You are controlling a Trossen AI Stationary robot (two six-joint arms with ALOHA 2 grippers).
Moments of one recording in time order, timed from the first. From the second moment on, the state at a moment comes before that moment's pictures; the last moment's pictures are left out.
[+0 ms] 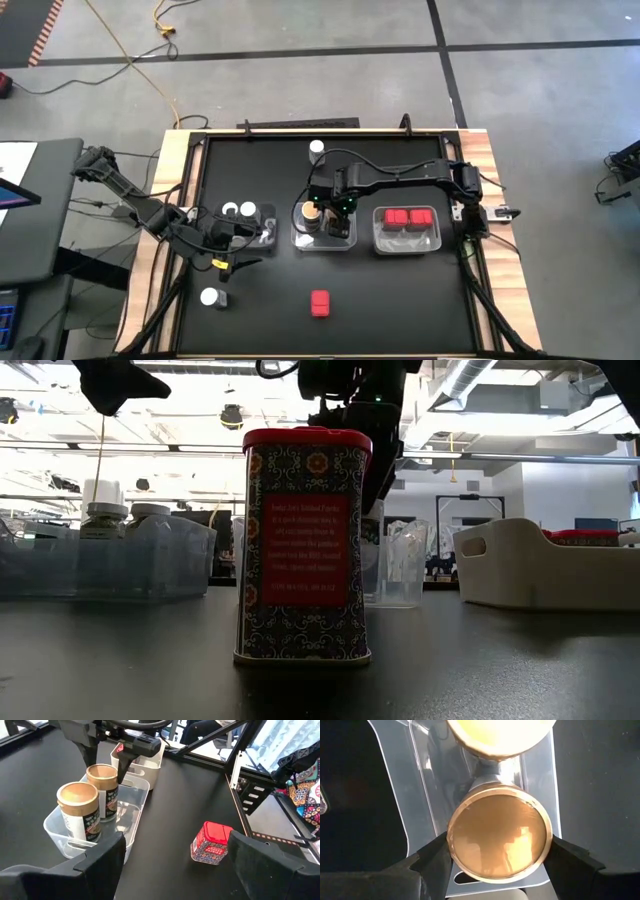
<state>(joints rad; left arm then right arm) -0.63 0.84 0.65 -0.18 -0.61 -0.52 -0.05 2.00 1.76 -1.14 -0.02 0.12</state>
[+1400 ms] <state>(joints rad) -0.63 0.84 0.65 -0.22 -0.61 -0.53 -0.07 2.00 1.76 -1.16 -0.02 0.09</state>
